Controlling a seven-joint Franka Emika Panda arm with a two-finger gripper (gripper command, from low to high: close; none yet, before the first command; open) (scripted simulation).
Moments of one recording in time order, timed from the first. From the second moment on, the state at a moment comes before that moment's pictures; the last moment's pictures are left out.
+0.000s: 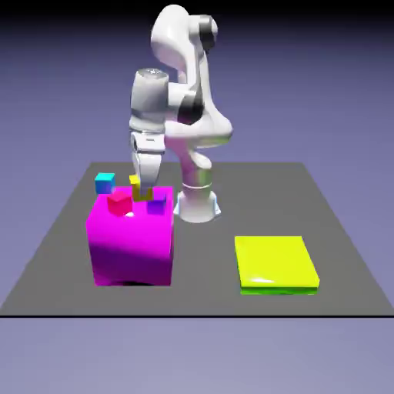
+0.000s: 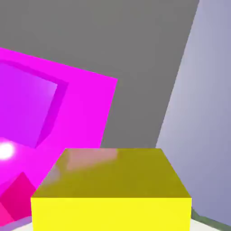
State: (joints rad) arm 0.21 -0.38 -0.49 -2.42 -0.35 2.17 -1.22
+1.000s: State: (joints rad) arm -0.01 -0.54 -0.49 -2.56 -0.30 2.23 -2.30
